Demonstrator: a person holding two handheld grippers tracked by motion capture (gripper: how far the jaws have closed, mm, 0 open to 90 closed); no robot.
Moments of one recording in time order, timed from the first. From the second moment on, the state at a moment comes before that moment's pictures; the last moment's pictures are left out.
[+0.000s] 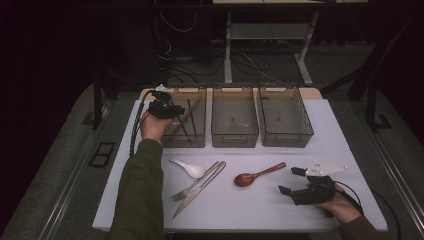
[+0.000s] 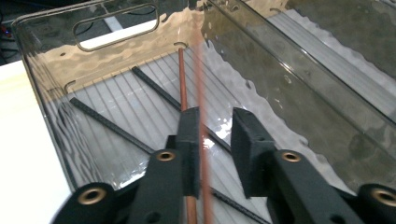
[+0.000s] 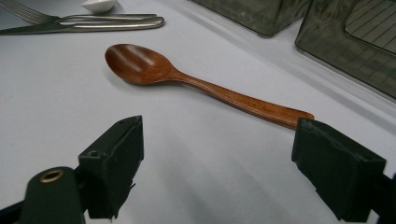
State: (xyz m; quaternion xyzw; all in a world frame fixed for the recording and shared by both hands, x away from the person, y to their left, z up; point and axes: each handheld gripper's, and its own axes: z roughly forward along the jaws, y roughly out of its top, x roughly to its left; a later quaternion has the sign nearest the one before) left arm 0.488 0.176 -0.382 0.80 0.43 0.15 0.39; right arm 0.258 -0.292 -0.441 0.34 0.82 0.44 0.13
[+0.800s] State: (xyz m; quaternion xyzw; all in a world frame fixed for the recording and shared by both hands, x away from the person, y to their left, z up) left arm 0.449 0.176 -0.358 0.79 0.37 0.13 0.46; right arm 0.258 -0.291 -0.442 0.34 0.82 0.44 0.13
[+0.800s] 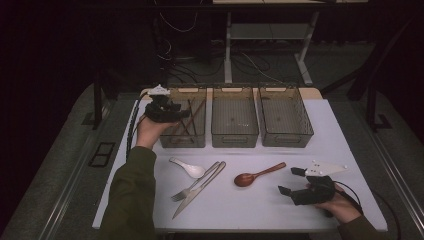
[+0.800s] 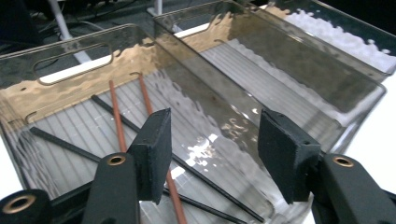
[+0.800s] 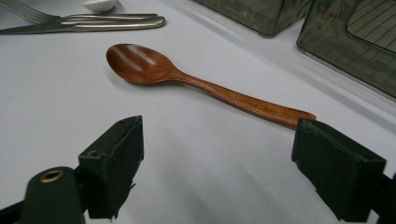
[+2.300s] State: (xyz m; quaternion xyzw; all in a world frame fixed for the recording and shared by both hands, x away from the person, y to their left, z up) left arm 0.311 0.152 -0.397 0.82 0.30 0.12 0.47; right arm 0.261 -0.295 -0.441 0.37 0.81 0.43 0.11
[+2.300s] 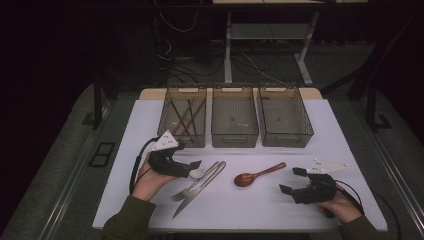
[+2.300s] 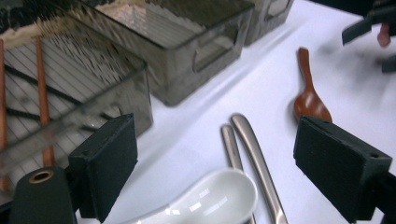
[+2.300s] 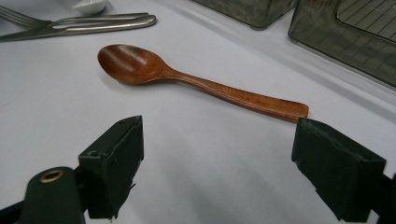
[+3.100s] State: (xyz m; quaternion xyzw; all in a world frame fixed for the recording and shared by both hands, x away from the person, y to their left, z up) left arm 0.278 0.165 -0.433 0.82 0.28 0.09 0.48; right arm 0.264 -0.290 -0.435 0.36 0.83 0.41 0.11
